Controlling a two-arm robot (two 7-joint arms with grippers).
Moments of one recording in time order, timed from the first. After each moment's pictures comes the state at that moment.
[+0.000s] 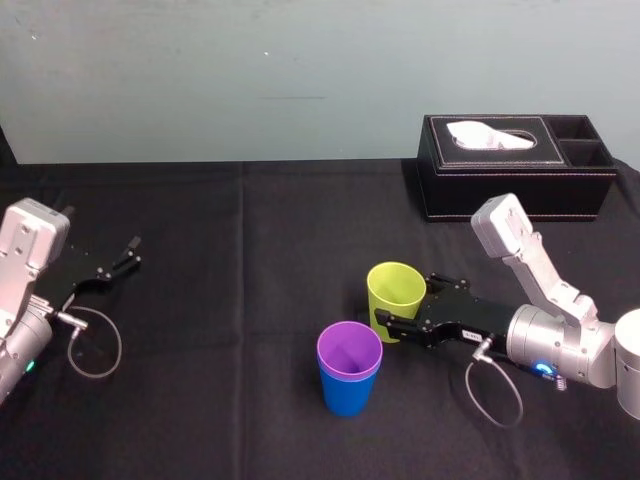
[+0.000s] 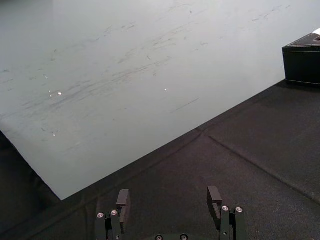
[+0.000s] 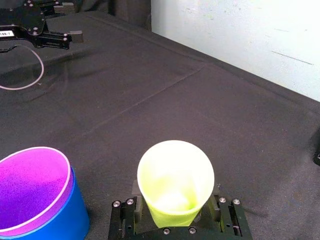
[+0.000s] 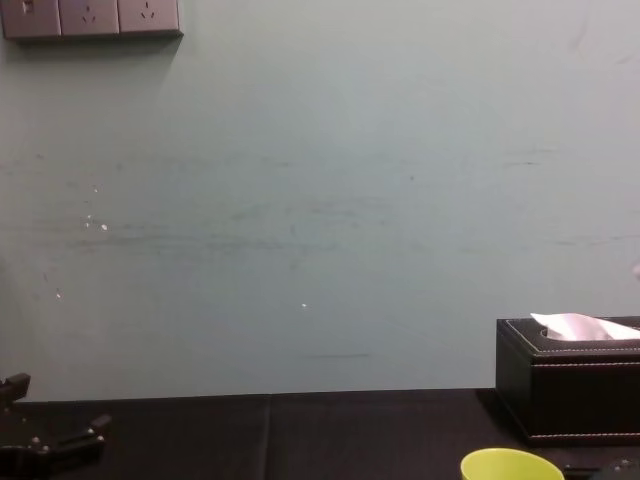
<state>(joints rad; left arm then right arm) -0.20 0.60 0.45 -1.41 -0.25 -0.12 0.03 0.27 0.56 -0.46 -1.45 0.37 0.21 0.52</state>
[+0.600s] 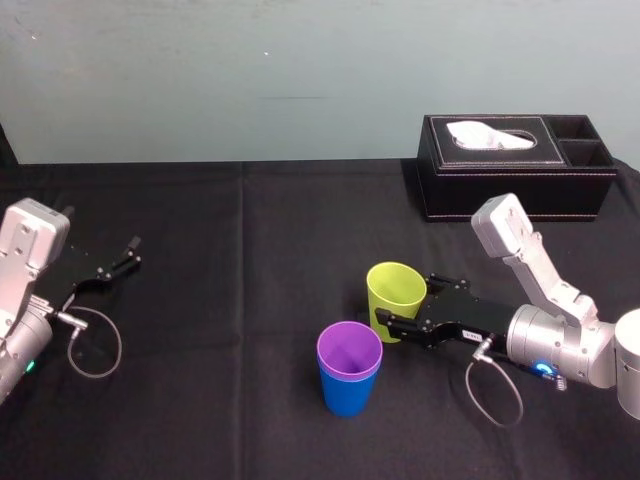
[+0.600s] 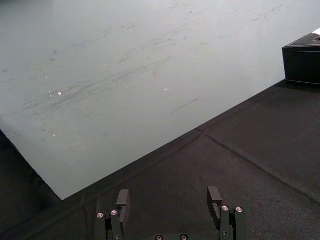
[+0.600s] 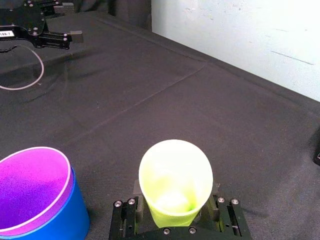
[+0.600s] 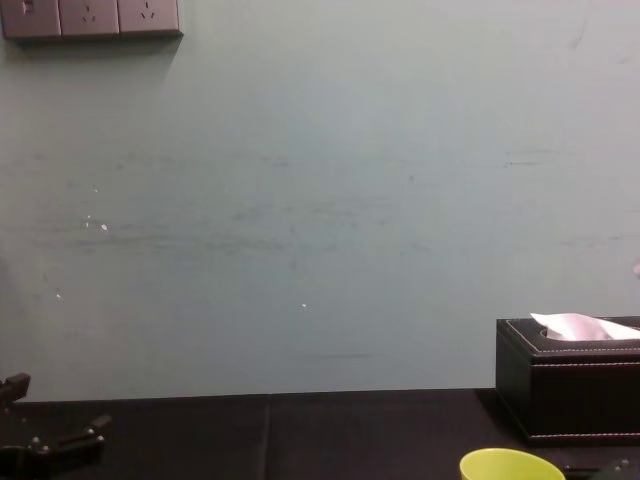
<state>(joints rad) -0.20 0.60 0.45 -1.41 -0.25 -0.12 0.03 0.27 0.56 -0.46 -1.46 0.37 0.21 0.52</state>
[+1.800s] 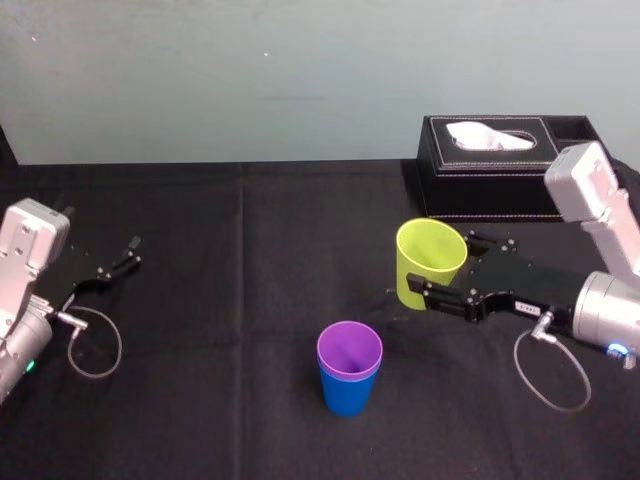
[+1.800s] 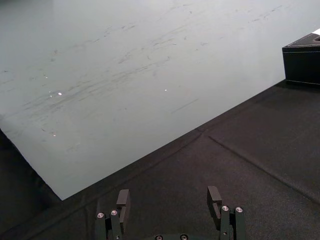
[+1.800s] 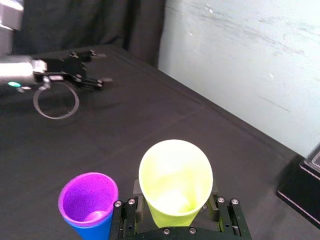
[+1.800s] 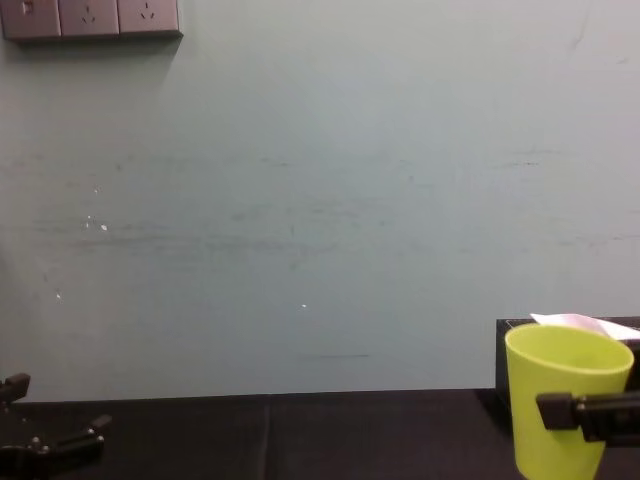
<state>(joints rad) -0.20 0.60 0.45 -1.41 -0.25 -0.12 0.03 0.14 0.74 -0.32 -1.81 0.45 0.27 0.50</state>
